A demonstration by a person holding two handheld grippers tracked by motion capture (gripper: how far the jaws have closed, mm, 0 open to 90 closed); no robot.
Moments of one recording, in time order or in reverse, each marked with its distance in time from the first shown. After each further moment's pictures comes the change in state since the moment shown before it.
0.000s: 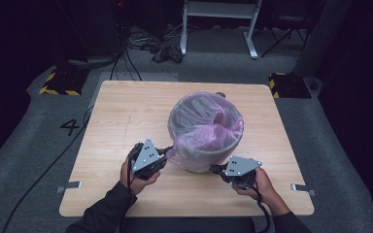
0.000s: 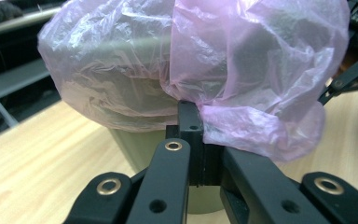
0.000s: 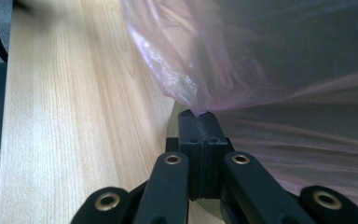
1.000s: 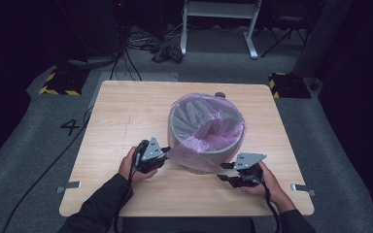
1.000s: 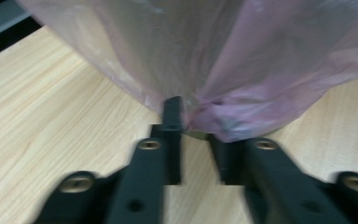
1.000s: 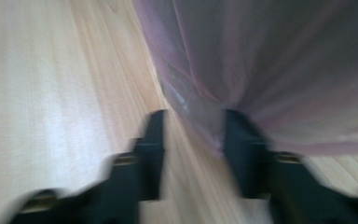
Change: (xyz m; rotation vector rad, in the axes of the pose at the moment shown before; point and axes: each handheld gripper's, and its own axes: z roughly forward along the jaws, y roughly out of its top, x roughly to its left) left arm 0.034 -0.052 0.034 0.233 -0.039 -0.001; right arm -0.025 -0.054 0.003 0.099 0.091 0.188
